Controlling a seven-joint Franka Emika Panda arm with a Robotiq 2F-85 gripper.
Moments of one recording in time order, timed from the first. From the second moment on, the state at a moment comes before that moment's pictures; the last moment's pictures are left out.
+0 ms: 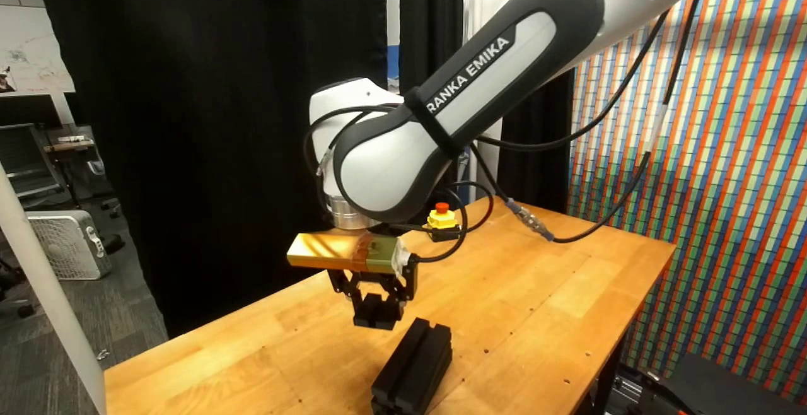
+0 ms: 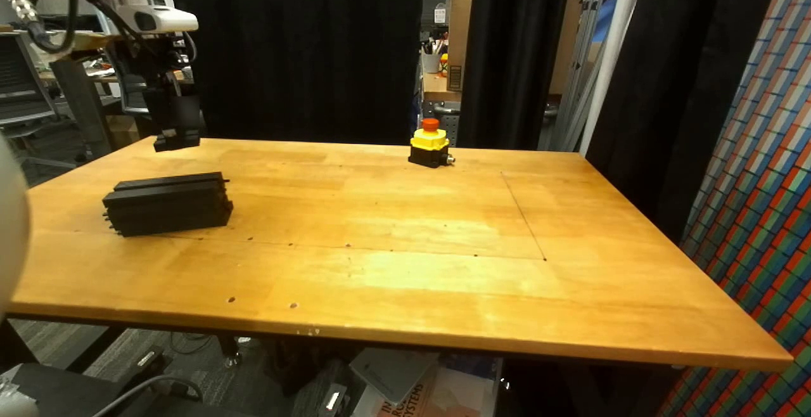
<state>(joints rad) 0.48 0.19 0.10 -2.09 -0.12 2.23 1.50</state>
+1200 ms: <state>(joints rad) 0.37 0.08 0.20 -2.38 -0.11 2.47 1.71</state>
